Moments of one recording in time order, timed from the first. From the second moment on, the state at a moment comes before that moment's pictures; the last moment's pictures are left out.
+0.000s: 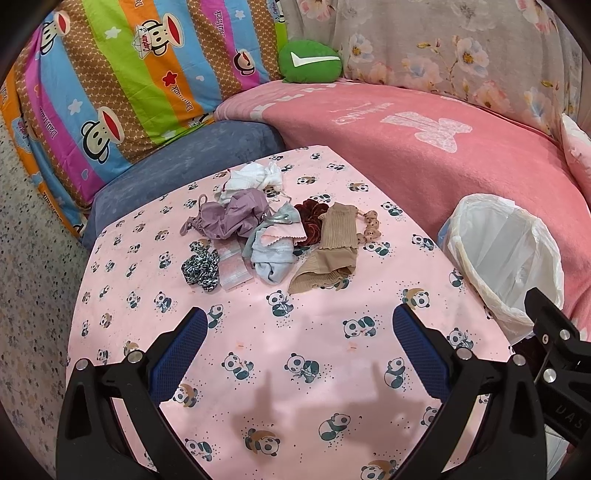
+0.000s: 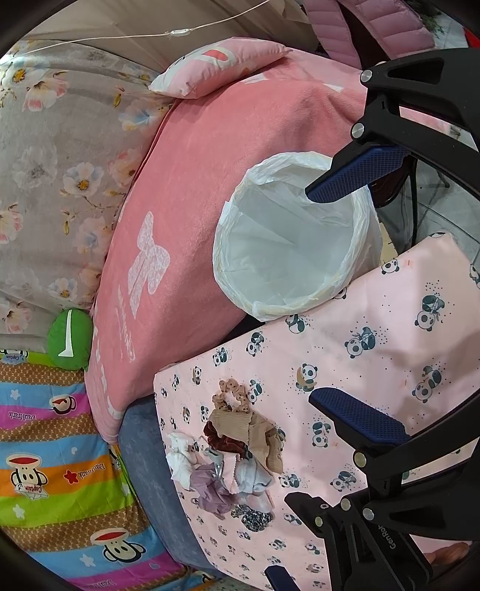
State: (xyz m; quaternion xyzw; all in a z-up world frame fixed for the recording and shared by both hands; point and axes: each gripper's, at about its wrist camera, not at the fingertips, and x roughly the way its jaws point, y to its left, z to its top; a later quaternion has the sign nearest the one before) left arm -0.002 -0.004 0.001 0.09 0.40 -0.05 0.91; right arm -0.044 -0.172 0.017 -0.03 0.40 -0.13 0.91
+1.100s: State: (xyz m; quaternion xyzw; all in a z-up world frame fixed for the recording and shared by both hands) left arm -0.003 -0.006 0.004 0.09 0.39 -0.05 0.91; right arm -0.044 -0.173 0.021 -0.03 0.39 -0.14 0.91
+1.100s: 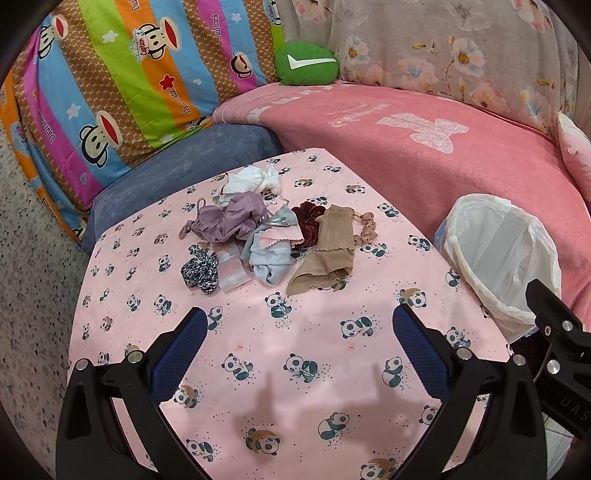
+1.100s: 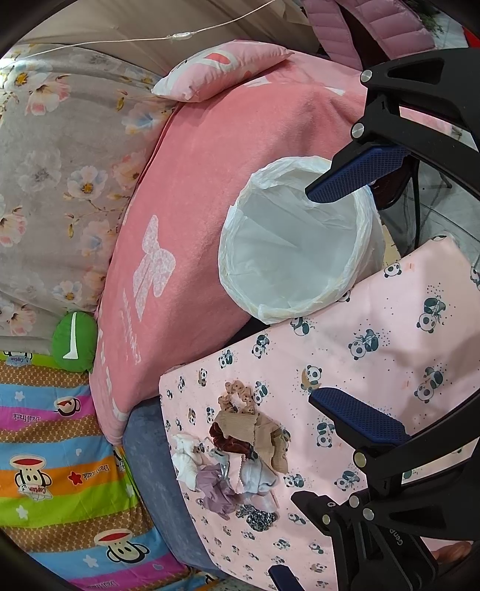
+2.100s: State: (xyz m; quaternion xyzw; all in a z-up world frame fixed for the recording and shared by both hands) left arm -0.003 -0.008 0.007 0.09 0.39 -0.05 0.91; right arm -0.044 -0.173 0.024 -0.03 0.39 -0.14 0.91
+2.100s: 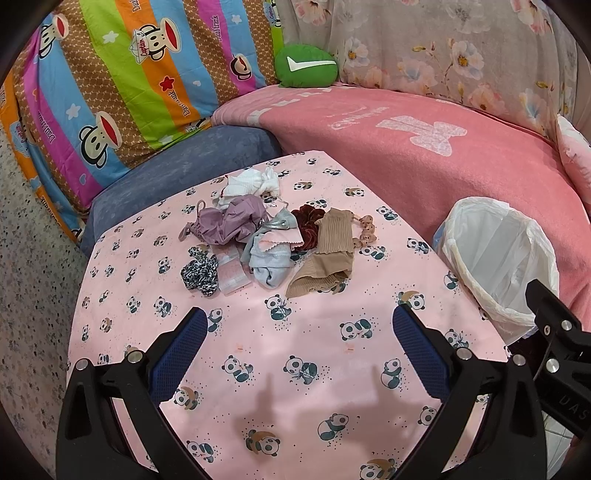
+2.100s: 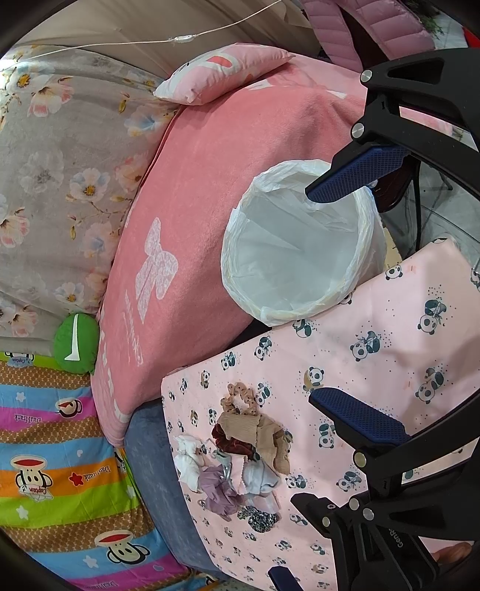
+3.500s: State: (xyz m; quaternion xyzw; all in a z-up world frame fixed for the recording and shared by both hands) left arm 0.040 0.048 -0.014 0.03 0.42 -0.04 0.91; right arm -0.012 -0.142 0.014 -0.03 0.38 -0.14 0.92
